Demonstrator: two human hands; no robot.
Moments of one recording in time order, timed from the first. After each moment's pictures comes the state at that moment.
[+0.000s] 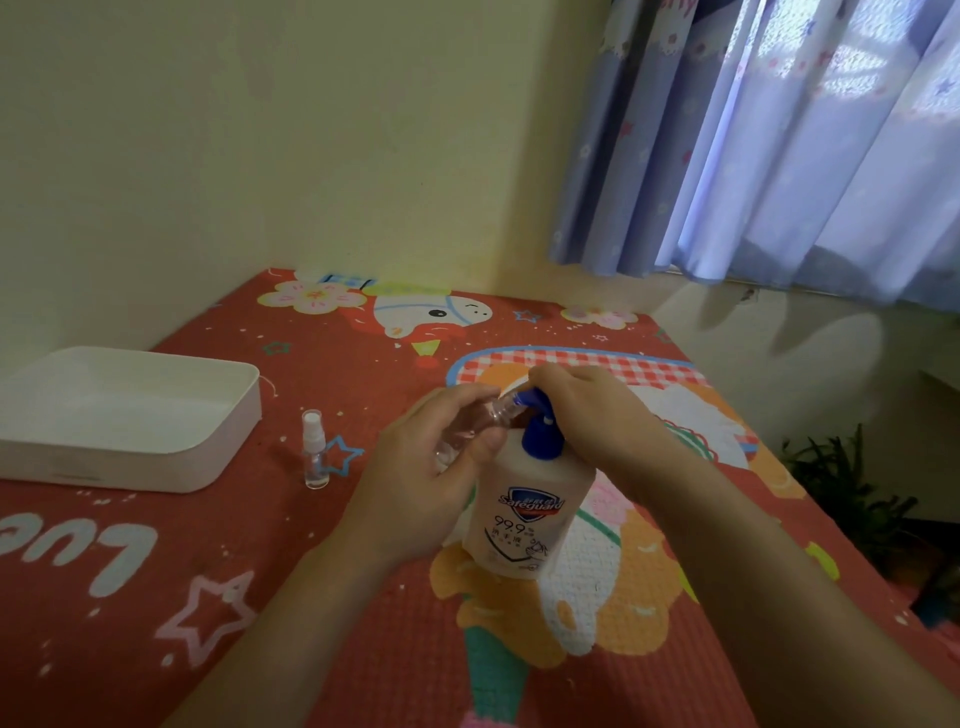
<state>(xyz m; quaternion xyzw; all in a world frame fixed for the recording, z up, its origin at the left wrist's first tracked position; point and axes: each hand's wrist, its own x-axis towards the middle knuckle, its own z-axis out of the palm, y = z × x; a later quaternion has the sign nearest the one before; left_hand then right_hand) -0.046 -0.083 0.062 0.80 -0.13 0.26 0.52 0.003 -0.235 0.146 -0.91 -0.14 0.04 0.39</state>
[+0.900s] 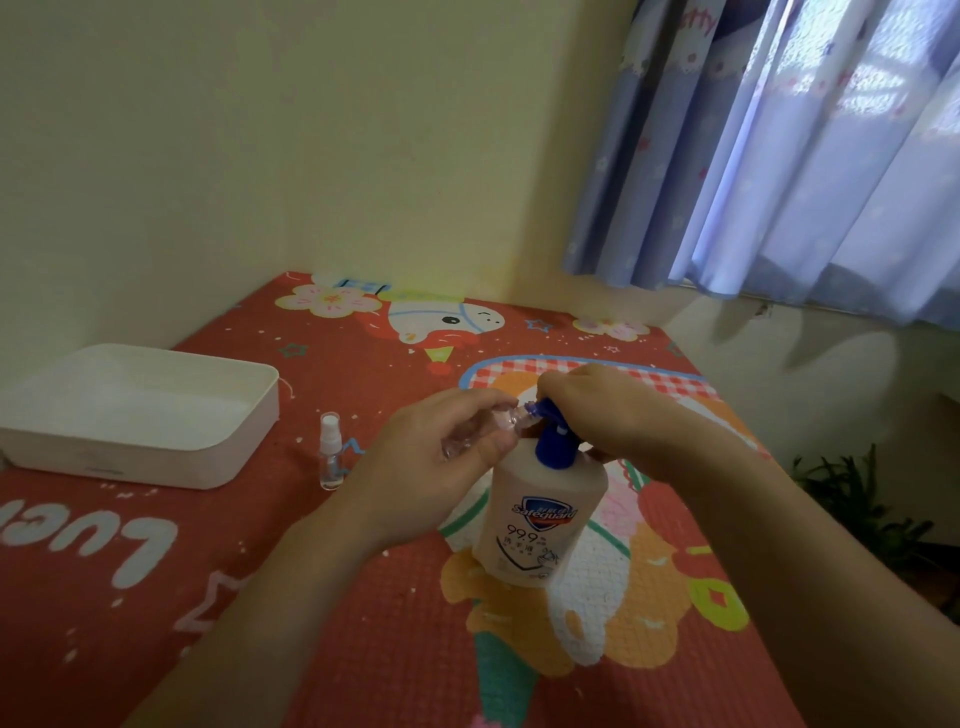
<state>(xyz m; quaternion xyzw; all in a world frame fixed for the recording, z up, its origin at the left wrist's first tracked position) -0.048 -0.064 0.081 0.85 -0.15 0.21 0.46 -0.006 -0.227 0.178 -0.97 -0.22 0.08 0.09</state>
